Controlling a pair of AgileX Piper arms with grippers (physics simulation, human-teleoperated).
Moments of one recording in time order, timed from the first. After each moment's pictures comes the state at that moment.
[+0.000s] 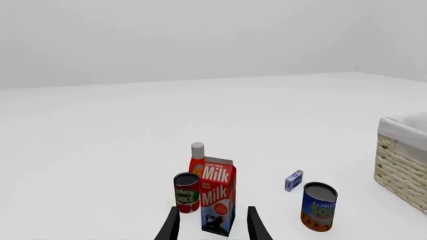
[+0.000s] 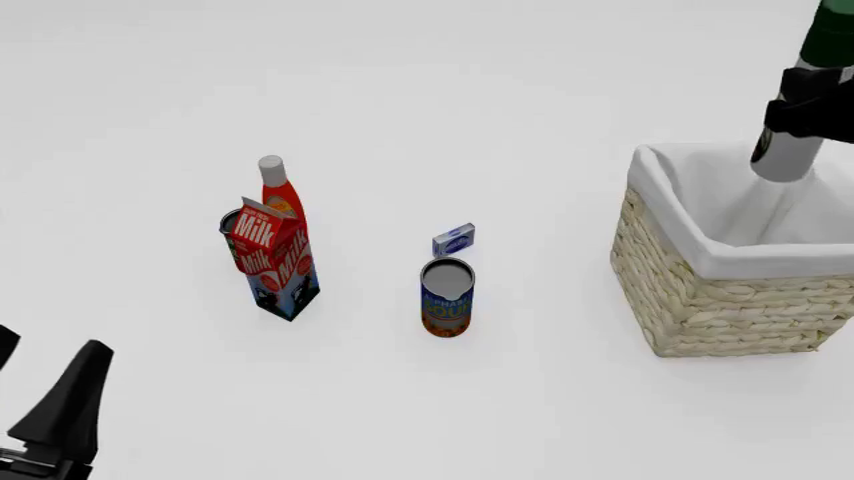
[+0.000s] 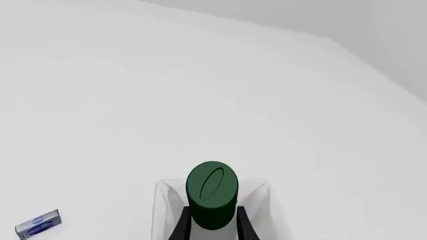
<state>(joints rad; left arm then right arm) -0.17 0.00 -0.11 0.01 0.03 -0.14 1.14 -1.04 0.12 -0.21</state>
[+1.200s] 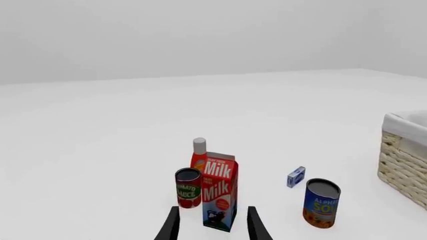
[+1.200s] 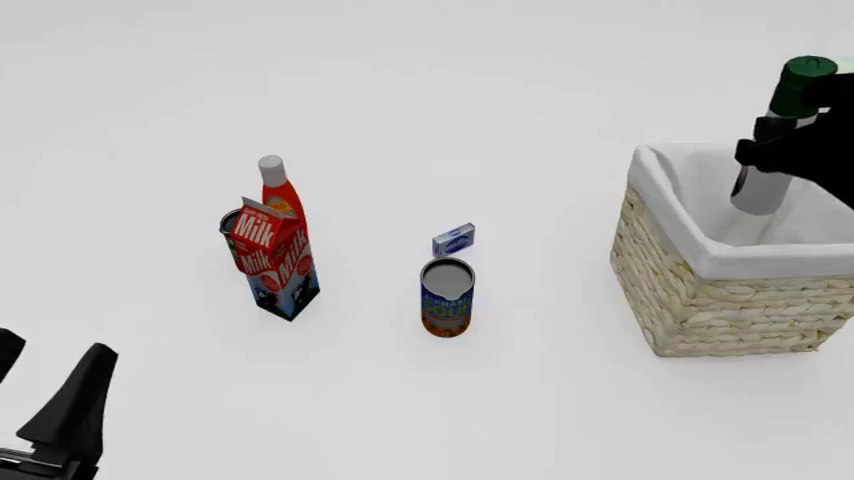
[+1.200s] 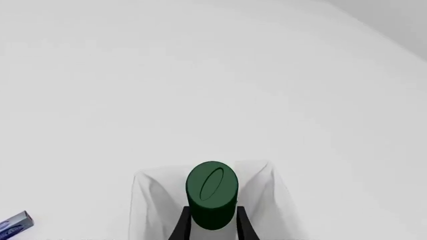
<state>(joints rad) -0.16 0.00 -0.10 0.00 0.02 -0.20 1.34 -0.98 -0.06 -0.17</state>
